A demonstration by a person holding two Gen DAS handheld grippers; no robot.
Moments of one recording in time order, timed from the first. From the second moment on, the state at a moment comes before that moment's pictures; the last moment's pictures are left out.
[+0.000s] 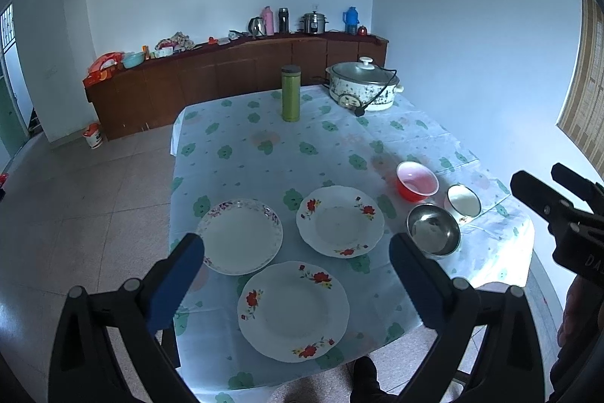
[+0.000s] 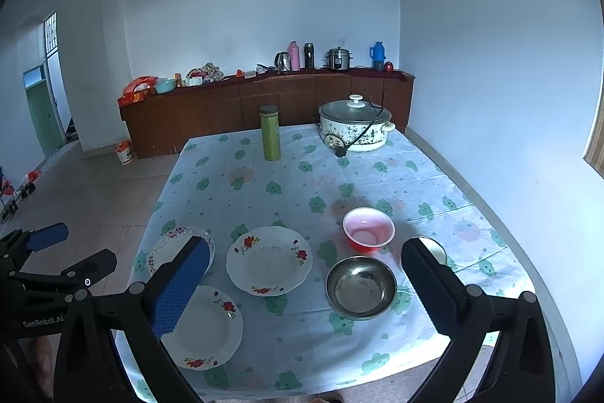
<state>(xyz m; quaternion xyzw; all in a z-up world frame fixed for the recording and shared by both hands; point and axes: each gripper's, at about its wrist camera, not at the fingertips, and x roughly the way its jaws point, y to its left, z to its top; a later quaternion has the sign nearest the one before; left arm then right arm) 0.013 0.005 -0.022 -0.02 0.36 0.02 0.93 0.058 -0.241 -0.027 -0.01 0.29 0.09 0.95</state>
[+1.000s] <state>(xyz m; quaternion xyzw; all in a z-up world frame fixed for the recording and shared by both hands) 0.029 0.018 -0.029 -0.02 0.36 0.03 0.93 0.078 -0.234 -0.028 -0.02 0.29 0.12 0.95</state>
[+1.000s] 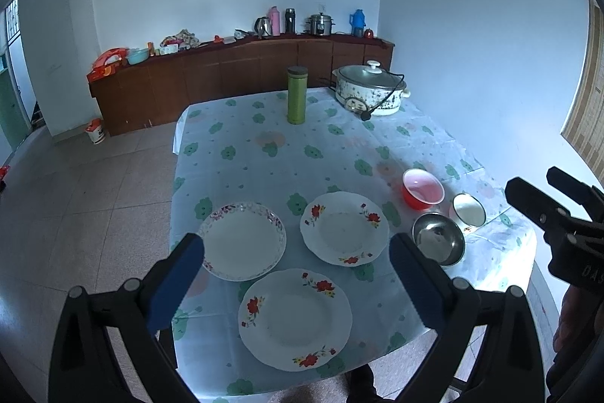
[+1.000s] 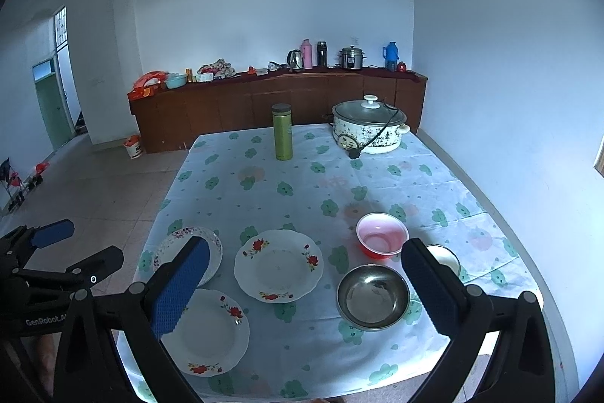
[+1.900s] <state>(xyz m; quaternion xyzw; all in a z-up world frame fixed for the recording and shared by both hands) 0.028 0.017 -0.036 -0.03 0.38 0.04 0.92 0.077 -0.229 -0.037 0.00 0.29 0.16 0.94</state>
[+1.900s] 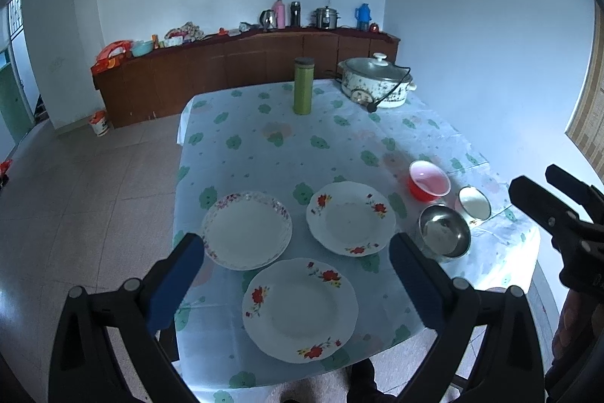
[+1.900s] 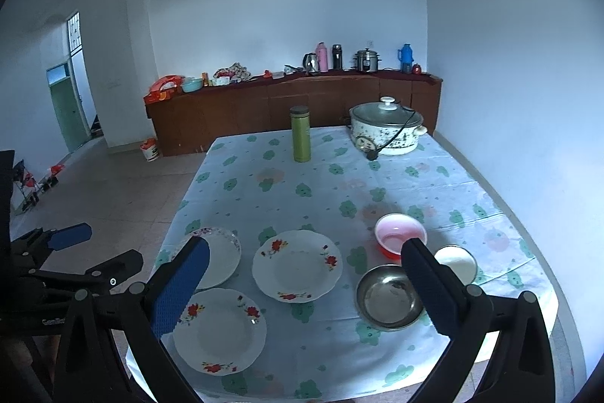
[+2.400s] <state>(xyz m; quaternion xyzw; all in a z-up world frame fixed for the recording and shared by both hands) 0.053 0.030 -0.090 -0.08 0.43 0.15 0.89 0.150 -0.197 -0.102 -0.03 0.36 0.29 0.88</state>
